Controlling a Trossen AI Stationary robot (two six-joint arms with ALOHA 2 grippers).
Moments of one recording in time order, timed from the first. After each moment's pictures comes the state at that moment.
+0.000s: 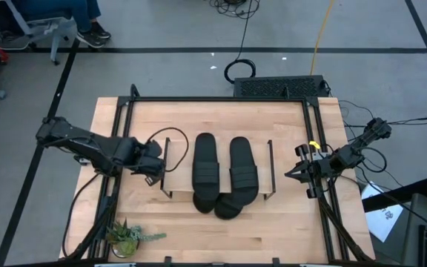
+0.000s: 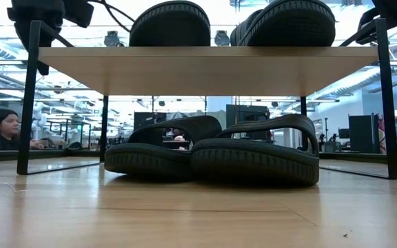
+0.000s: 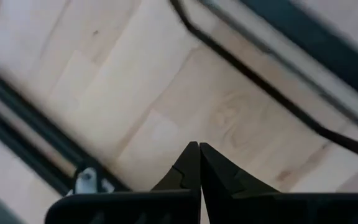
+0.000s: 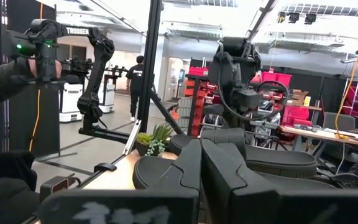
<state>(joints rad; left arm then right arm) -0.26 1.28 1.13 -1.42 -0.25 -0.92 0.63 0.14 0.07 0.29 0.39 -0.20</state>
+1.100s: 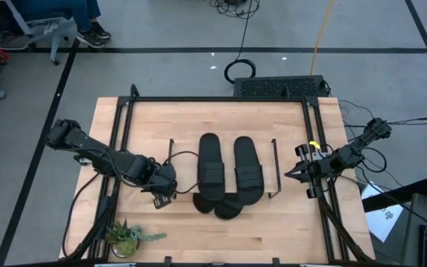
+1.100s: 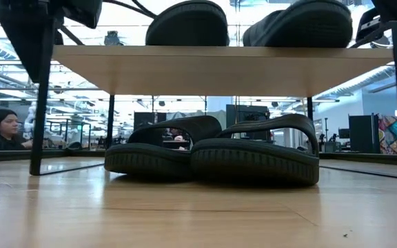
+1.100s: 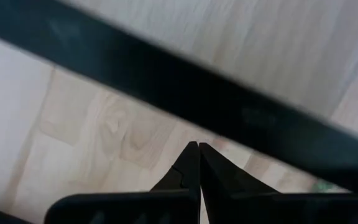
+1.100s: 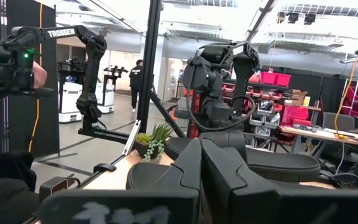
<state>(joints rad) -0.40 1.43 1.13 -1.13 -0.07 -0.84 0.63 0.14 0.07 0.29 0.39 -0.20</state>
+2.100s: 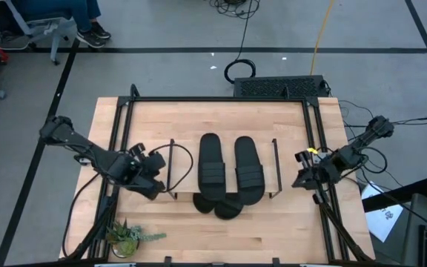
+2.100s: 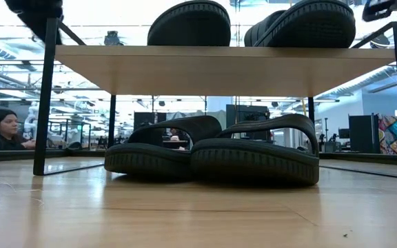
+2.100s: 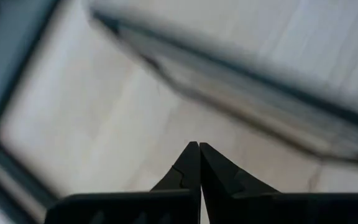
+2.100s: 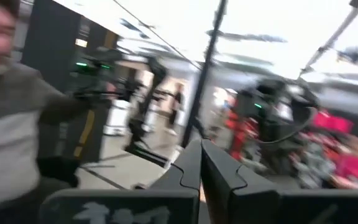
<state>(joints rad) -0.48 1.32 1.13 -1.30 -0.50 -0.94 0.63 0.20 0.07 0.42 0.17 -0.28</state>
